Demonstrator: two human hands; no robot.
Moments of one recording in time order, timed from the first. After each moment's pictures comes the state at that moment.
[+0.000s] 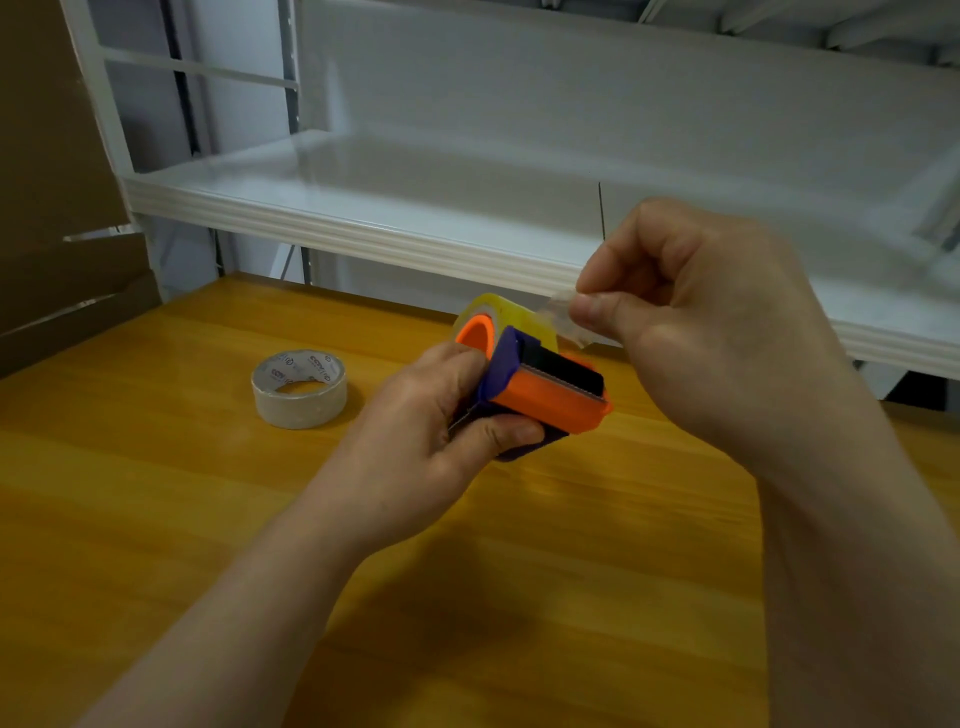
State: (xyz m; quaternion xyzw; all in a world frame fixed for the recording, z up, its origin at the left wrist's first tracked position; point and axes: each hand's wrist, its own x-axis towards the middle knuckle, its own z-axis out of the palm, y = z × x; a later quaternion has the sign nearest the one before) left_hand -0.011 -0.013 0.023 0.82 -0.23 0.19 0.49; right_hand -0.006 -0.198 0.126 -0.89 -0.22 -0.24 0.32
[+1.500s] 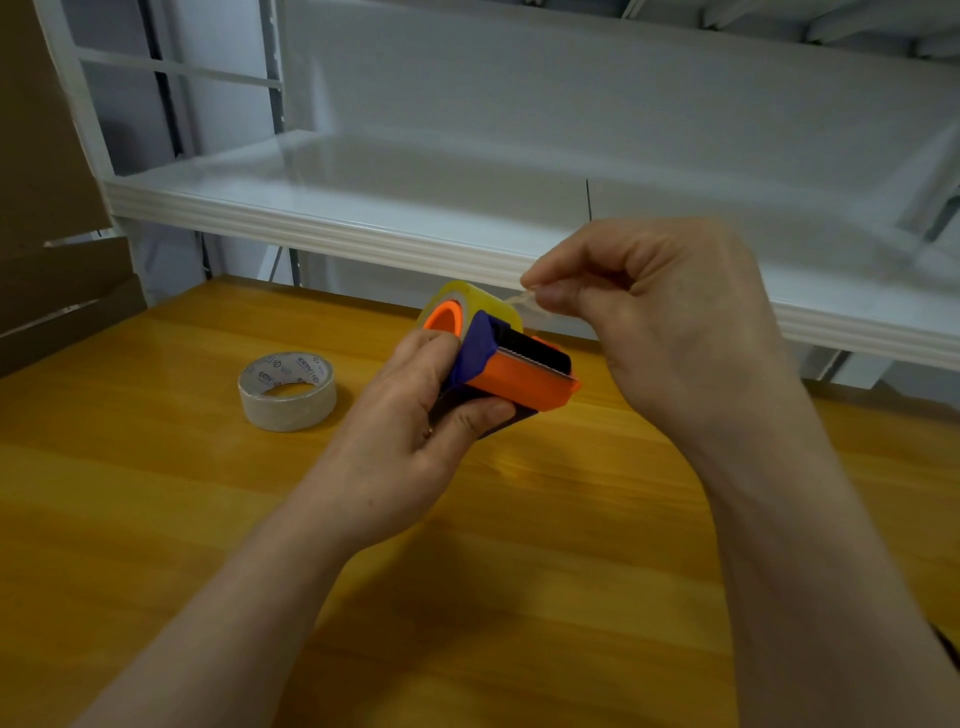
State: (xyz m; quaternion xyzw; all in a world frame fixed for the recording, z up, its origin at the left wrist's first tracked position) left_hand -0.006 -0.012 0.020 0.83 -0.22 0.22 0.47; right_hand 0.002 -0.188 0.120 -0.85 -0.24 -0.23 0.40
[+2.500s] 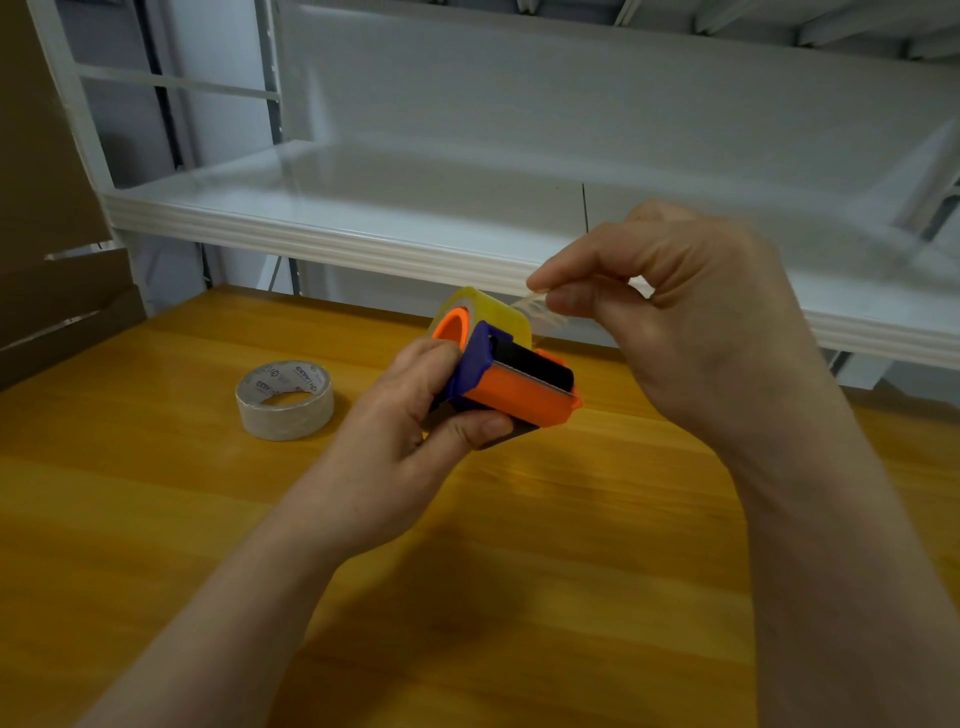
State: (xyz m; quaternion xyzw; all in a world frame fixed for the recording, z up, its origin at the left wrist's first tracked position) left_hand -0.005 -0.011 0.019 0.79 -0.27 0.19 0.51; right_hand 0.009 -0.210 0.120 -0.86 -0.29 -0.32 0.28
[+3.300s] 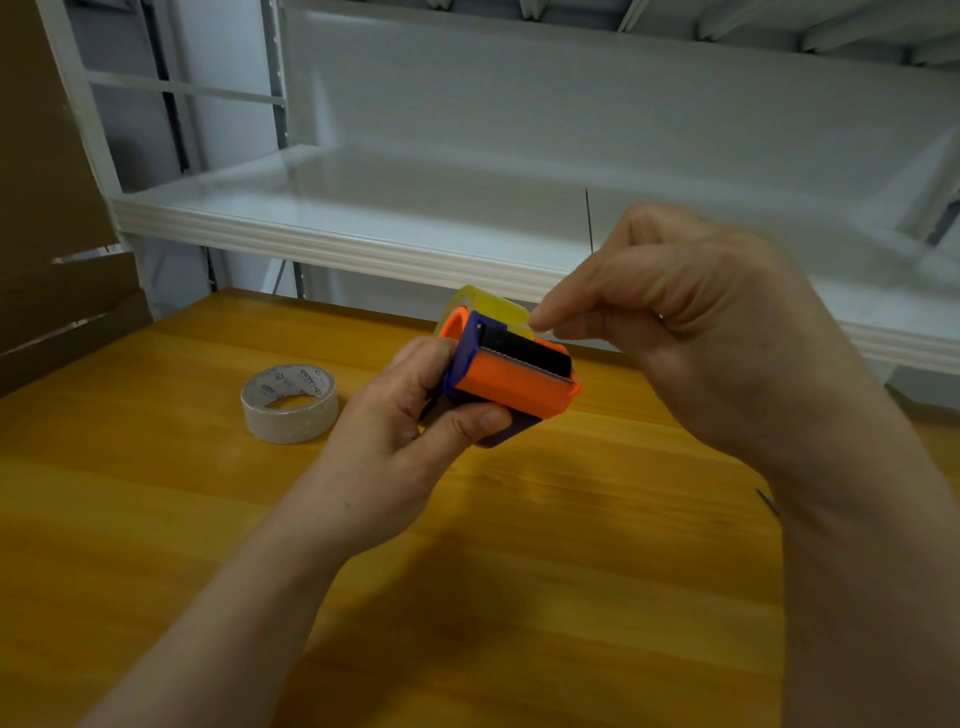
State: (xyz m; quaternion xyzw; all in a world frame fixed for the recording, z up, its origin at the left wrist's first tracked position) left_hand -0.004 -0.010 0.021 0.73 -0.28 0.16 0.61; right_hand 0.007 -0.222 0.123 -0.83 -0.41 -0.29 0.25
